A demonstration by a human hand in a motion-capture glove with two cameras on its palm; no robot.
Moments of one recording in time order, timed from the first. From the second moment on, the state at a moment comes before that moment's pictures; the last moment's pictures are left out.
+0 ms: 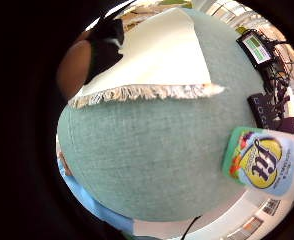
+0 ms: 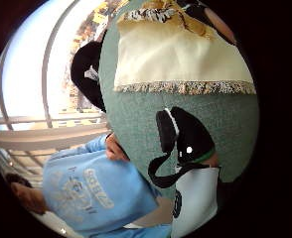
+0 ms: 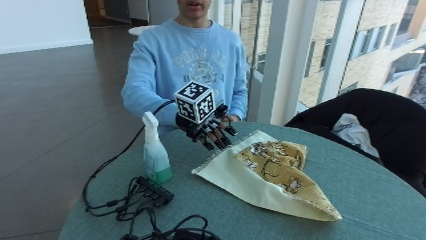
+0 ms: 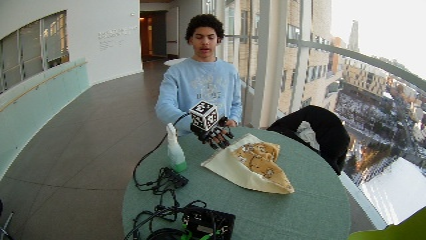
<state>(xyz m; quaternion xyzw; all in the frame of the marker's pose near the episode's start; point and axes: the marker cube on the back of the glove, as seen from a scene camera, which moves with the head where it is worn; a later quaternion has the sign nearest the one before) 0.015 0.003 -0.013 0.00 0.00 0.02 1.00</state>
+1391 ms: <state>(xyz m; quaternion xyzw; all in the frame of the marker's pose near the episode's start) 0.146 0.189 -0.053 0.27 -0.36 0.16 0.88</state>
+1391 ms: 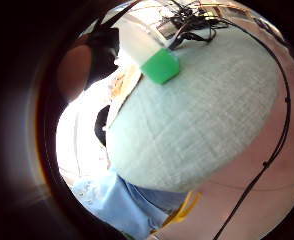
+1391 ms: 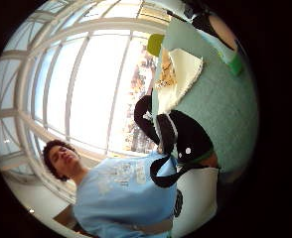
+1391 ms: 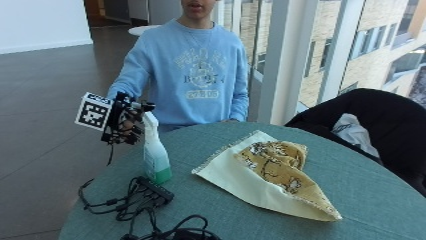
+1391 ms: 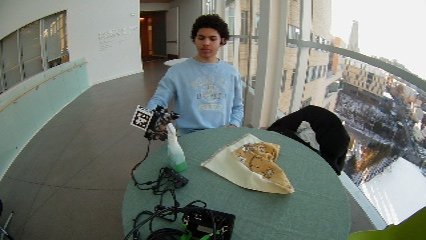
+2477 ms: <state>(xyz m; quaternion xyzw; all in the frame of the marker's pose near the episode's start) 0.177 0.068 -0.058 0.37 -0.38 0.17 0.83</state>
